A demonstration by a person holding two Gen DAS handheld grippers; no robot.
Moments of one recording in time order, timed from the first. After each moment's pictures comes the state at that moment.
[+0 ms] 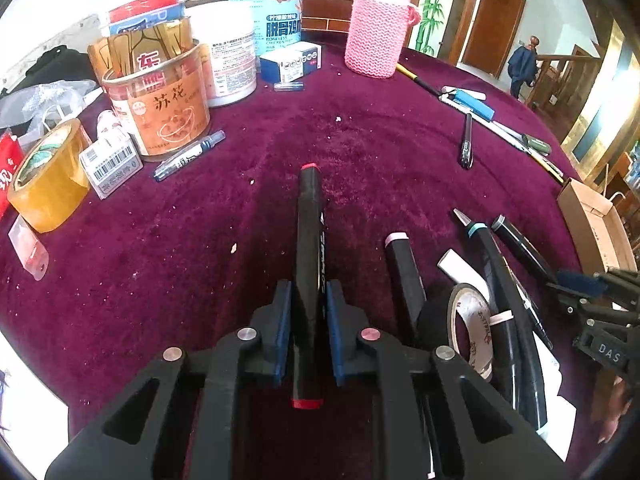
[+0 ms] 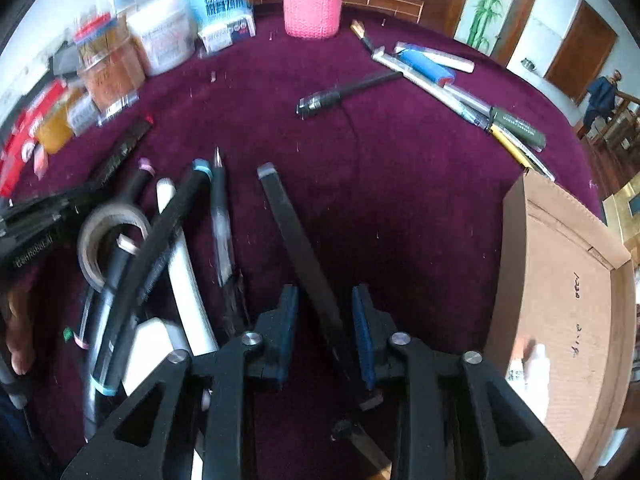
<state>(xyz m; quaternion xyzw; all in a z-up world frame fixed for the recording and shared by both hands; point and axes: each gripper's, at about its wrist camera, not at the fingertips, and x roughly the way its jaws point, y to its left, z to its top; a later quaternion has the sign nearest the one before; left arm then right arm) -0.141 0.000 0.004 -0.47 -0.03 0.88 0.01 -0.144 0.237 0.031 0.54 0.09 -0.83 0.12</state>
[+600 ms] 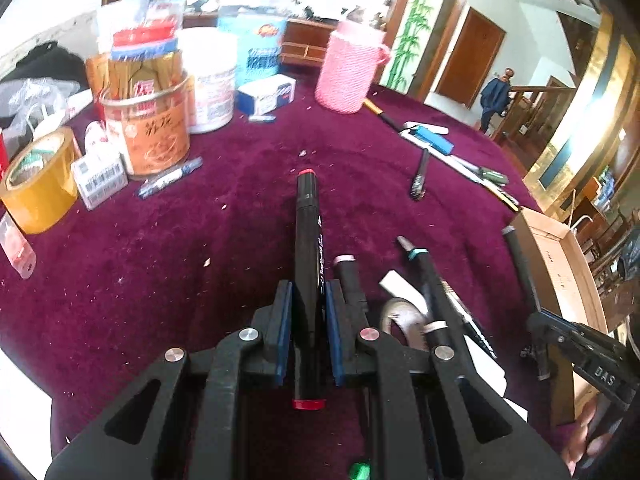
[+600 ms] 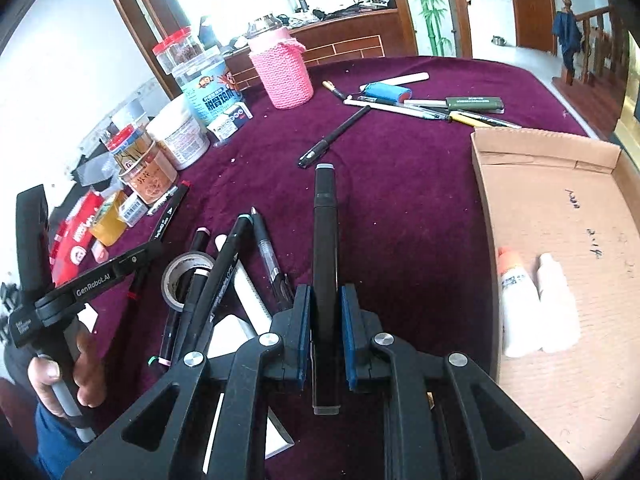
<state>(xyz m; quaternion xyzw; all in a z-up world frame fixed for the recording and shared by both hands) -0.120 0.004 0.032 -0.42 -0.08 0.90 0.07 -0.097 0.276 0.057 0.45 -0.10 -0.88 0.14</state>
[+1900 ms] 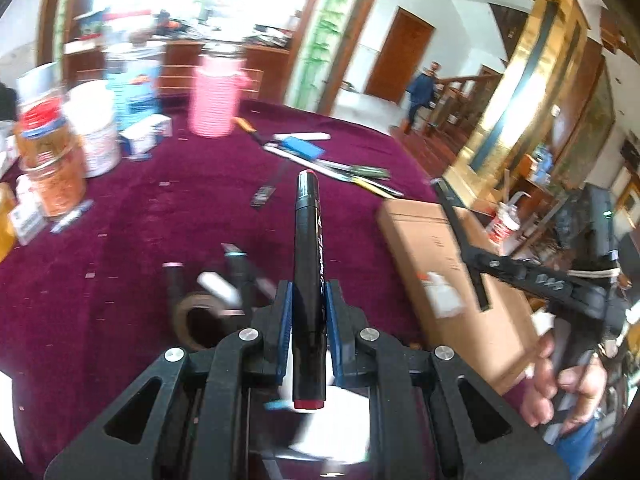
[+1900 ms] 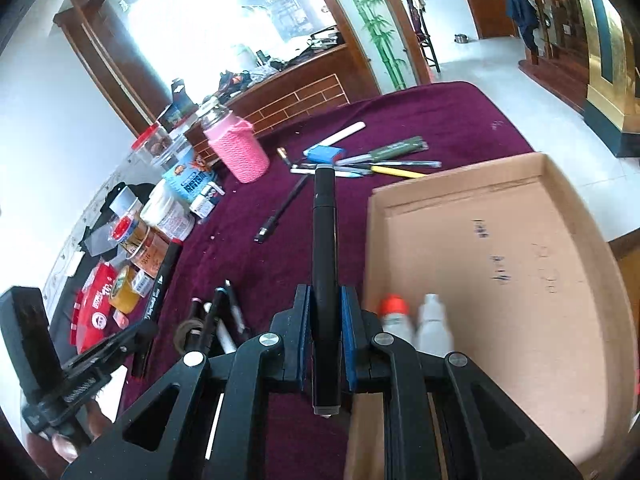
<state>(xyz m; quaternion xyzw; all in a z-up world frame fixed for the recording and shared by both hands) -0.083 0.103 0.094 -0.40 -0.08 0.89 0.19 -0.084 0.381 0.107 0.41 -0.19 -0.89 0.10</state>
